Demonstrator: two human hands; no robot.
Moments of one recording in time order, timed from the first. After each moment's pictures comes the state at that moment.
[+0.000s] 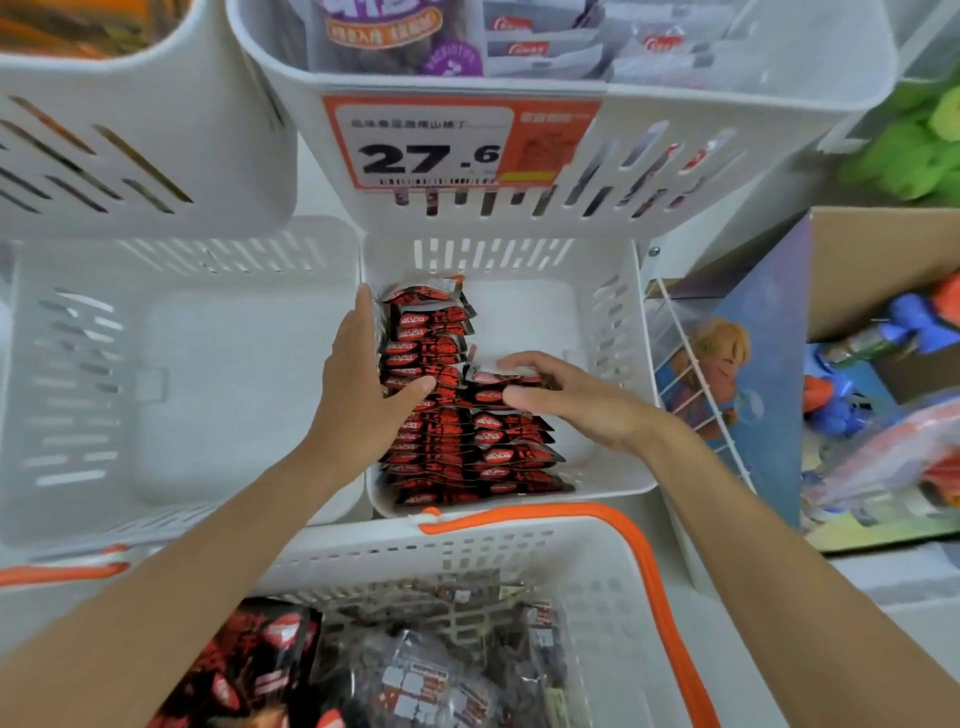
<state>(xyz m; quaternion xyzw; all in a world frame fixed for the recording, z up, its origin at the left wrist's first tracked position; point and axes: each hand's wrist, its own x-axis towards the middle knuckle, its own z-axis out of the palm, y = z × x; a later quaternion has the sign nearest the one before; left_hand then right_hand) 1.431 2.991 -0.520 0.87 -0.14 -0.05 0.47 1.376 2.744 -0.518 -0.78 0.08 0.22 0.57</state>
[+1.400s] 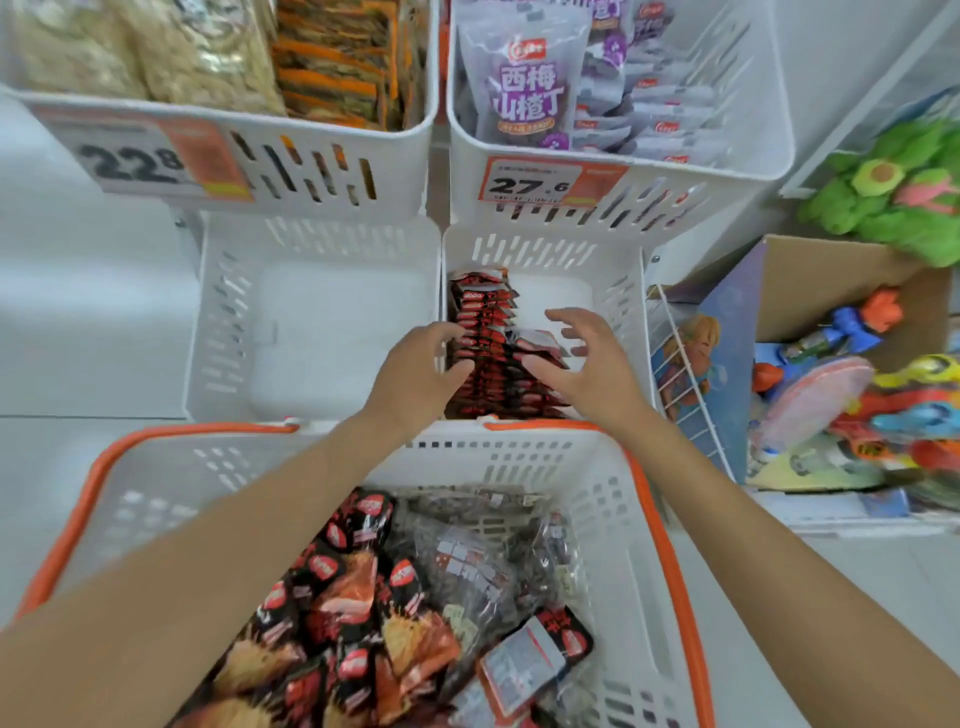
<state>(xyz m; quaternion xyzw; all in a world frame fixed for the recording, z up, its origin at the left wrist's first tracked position) 1.362 3.031 -0.449 0.87 -0.15 -0.11 0.45 1.314 2.816 -0.446 -0.90 0.08 -0.05 0.43</state>
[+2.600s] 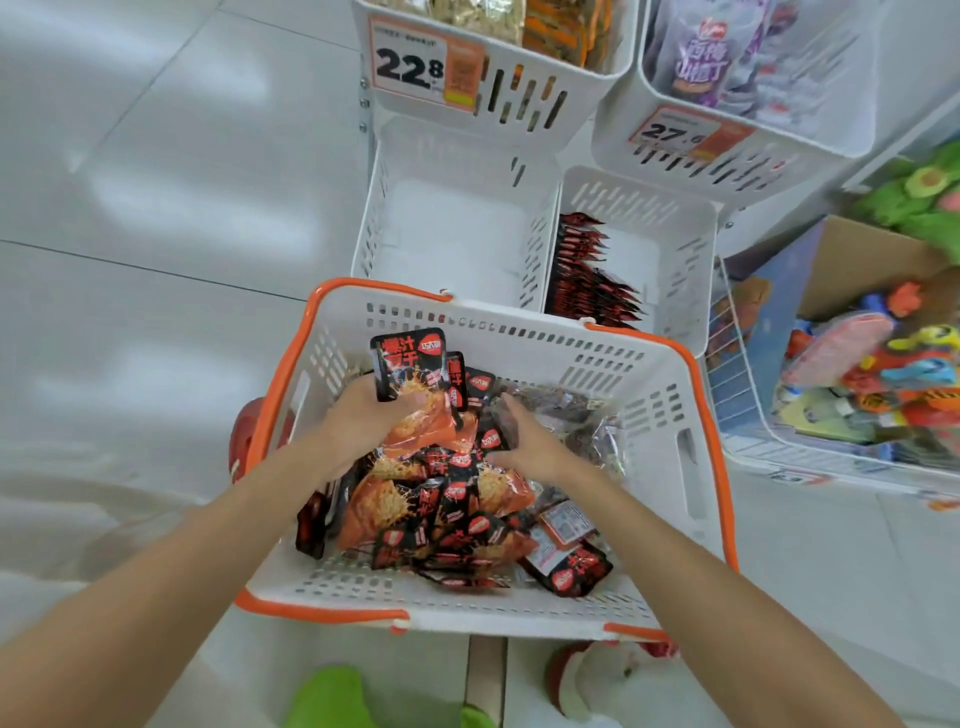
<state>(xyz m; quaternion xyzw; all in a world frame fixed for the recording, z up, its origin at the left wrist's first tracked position) 1.205 3.233 -0.459 0.76 0.06 -0.27 0.58 1.178 2.998 -0.509 -0.86 0.11 0.32 0.38</state>
